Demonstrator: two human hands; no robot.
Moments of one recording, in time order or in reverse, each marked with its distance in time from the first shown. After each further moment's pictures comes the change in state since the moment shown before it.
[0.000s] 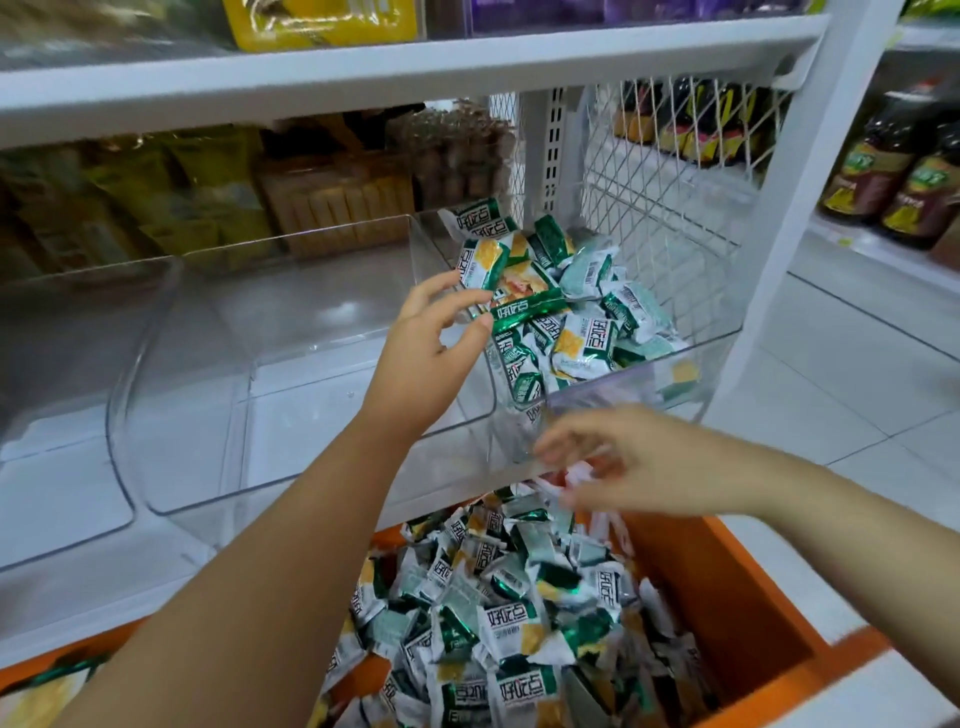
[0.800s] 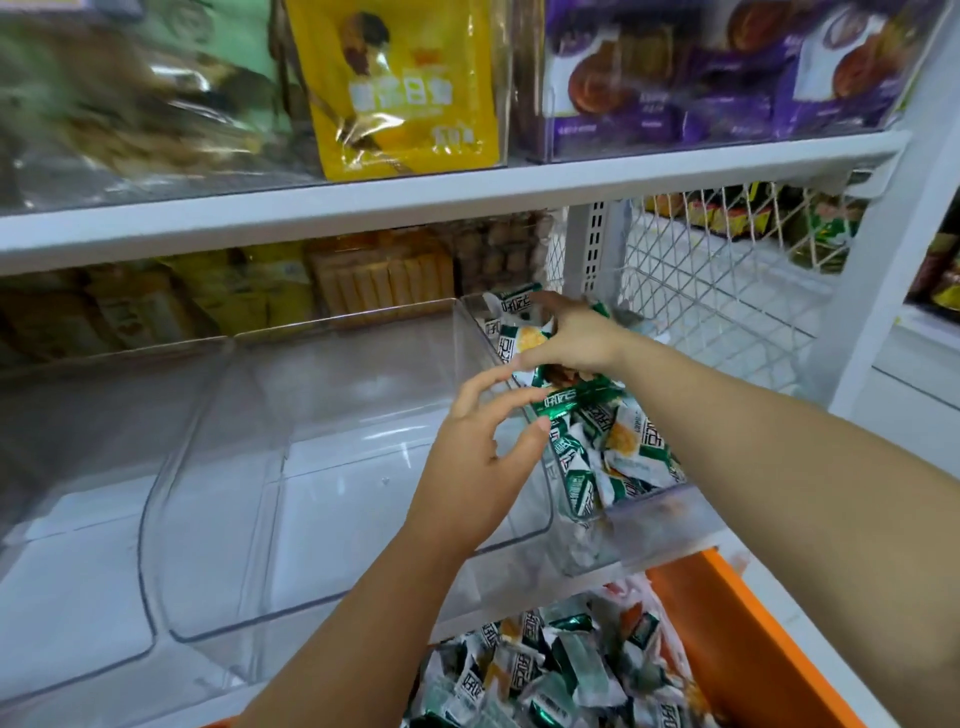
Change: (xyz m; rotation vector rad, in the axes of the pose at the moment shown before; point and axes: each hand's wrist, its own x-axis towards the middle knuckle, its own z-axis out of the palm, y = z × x) left_hand 0.003 -0.008 0.001 -0.030 -0.005 0.023; right_hand 0.192 0.013 -0.095 0.056 0.398 0.149
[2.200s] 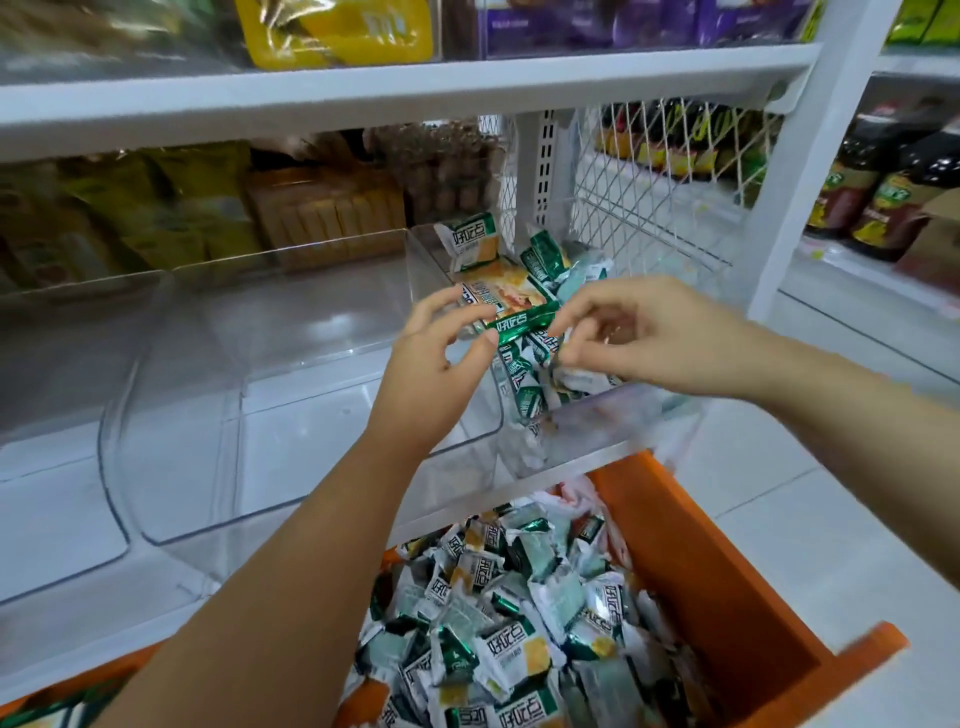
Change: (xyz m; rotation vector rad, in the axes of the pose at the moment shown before) left_hand -0.001 0.003 -0.001 0.011 0.017 -0.005; right_hand -0.170 -0.013 -0.033 0.076 -0.067 -0.204
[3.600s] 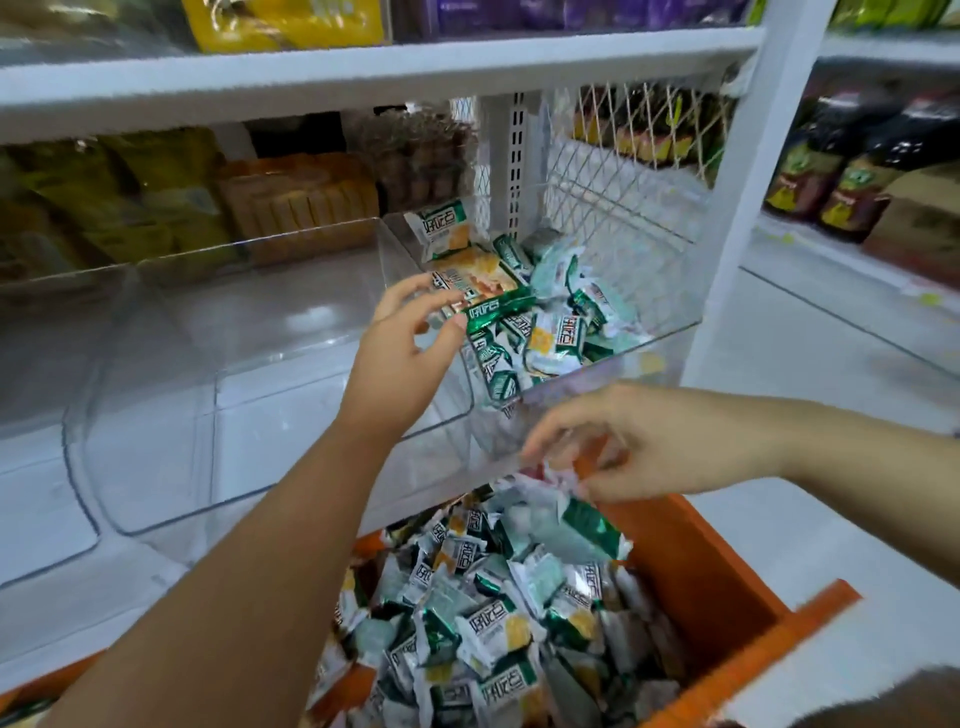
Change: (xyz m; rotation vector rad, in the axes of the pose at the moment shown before) left_hand -0.002 0.002 0.001 0.034 0.000 -0.033; right_hand -0.054 -0.002 0.021 -0.123 -0.514 0.058
